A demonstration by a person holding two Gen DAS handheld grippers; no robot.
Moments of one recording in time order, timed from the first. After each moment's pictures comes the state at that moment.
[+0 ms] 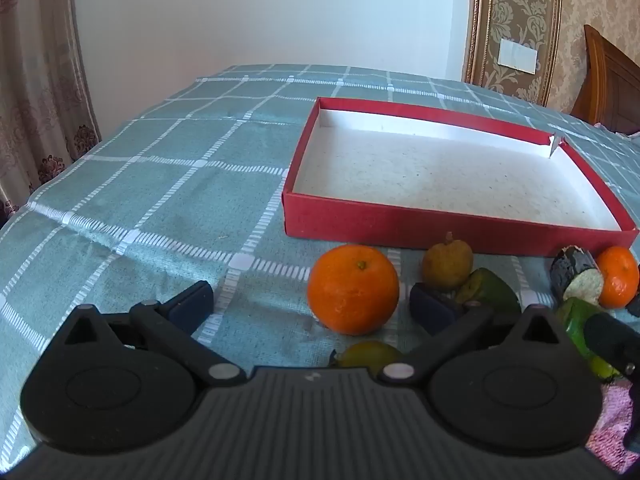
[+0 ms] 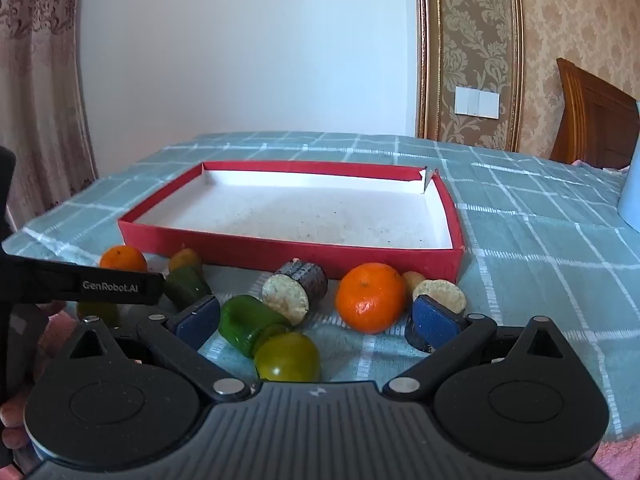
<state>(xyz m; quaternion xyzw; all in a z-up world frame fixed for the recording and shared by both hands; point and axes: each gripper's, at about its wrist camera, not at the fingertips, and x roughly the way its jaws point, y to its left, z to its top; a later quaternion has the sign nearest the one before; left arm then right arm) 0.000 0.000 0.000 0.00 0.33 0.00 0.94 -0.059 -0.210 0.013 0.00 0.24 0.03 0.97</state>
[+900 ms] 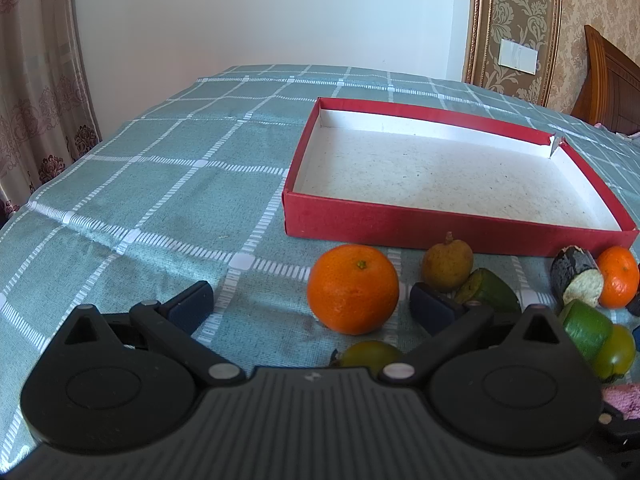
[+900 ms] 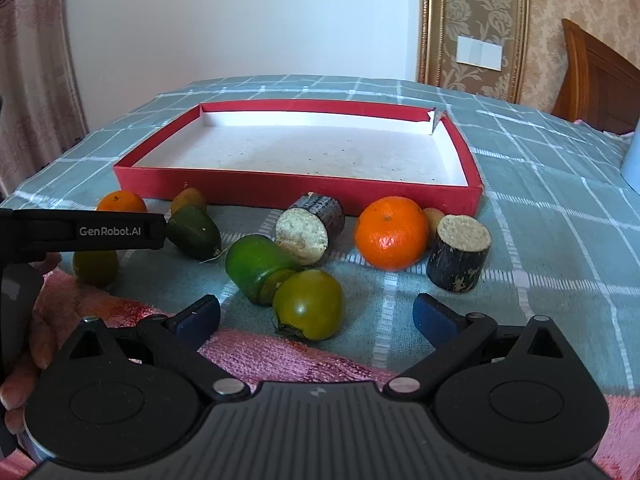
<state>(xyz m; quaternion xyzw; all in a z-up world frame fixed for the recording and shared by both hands) 0.000 0.000 0.000 0.00 0.33 0.00 0.94 -0.053 -0.190 -0.004 0.01 0.33 0.02 0.94</state>
